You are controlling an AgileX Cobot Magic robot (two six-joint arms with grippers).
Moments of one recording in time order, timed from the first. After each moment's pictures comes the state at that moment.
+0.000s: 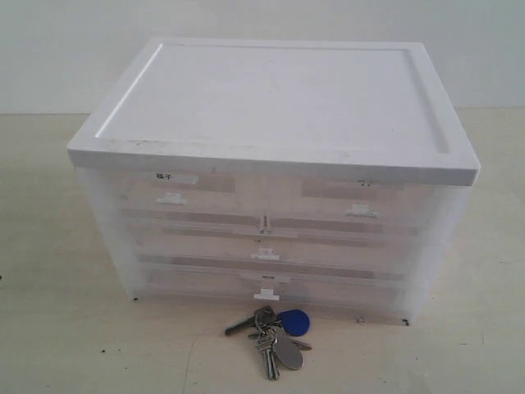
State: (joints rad) left arm -0.71 0.21 -0.01 -0.06 -0.15 -0.04; right arm 0.01 0.01 -0.17 -1.40 -0.49 1.52
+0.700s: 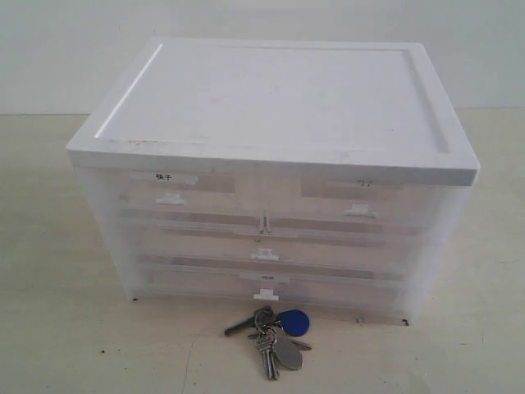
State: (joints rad) left arm -0.04 0.00 0.00 0.05 0.17 0.04; right arm 0.01 0.01 -0.17 -1.40 -0.50 1.52
